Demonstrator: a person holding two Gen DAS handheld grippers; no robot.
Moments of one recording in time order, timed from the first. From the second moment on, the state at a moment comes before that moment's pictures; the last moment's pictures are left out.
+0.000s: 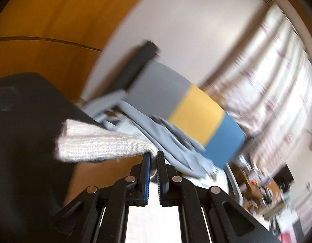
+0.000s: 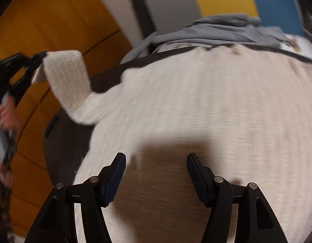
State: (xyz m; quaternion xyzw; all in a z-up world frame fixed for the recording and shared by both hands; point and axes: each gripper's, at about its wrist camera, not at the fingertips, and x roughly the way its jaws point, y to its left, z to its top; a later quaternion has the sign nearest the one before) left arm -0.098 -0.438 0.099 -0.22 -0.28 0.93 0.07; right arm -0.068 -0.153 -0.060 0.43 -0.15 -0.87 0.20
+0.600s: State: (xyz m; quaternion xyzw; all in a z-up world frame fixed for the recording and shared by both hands) left arm -0.114 -0.238 0.001 -0.41 -0.09 0.89 0.17; right arm -0.058 -0.062 -0.058 0.41 -0.23 -0.87 0.11
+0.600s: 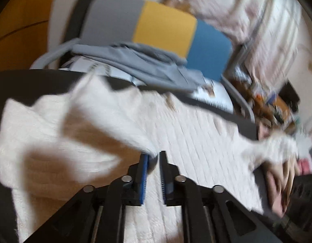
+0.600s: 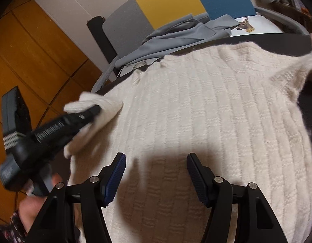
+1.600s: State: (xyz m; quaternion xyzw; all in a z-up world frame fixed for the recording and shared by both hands) left arm -0.108 -0.390 -0.032 -0.42 -0.25 0.87 0.10; right arm -0.170 -0.086 -0.030 0.42 -0.36 -0.82 0.12
